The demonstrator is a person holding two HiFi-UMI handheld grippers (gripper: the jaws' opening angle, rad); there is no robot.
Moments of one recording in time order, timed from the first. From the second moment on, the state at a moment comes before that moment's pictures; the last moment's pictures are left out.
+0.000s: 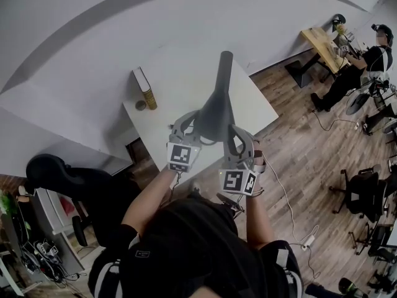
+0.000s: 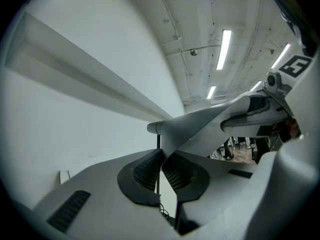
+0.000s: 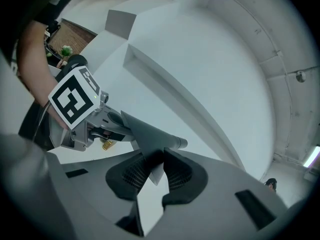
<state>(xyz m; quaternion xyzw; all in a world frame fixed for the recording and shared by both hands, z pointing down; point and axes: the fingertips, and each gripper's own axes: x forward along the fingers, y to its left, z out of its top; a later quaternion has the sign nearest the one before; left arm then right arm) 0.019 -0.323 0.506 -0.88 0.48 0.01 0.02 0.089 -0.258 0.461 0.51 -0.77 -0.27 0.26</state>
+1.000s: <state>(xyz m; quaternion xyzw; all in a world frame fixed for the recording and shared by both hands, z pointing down) 0.019 -0.257 0.464 -0.84 0.40 -0.16 0.33 0.089 -0.259 0.466 0.51 -0.76 -0.29 0.29</state>
